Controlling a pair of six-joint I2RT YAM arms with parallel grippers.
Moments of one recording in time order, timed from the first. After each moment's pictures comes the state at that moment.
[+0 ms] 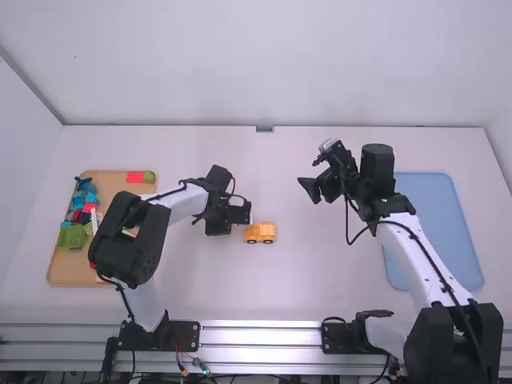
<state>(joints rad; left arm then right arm) -0.32 1.86 1.03 -0.58 0.16 1.14 0.12 1.31 0.89 -0.19 -0.56 -0.37</state>
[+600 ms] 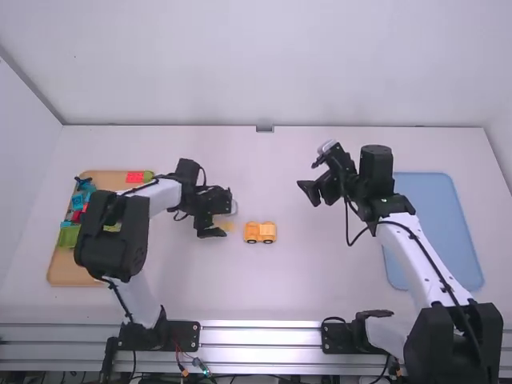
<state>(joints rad) -0.04 1.86 0.99 -0.49 0.69 1.41 0.12 1.31 0.89 -0.24 -0.56 -0.39</state>
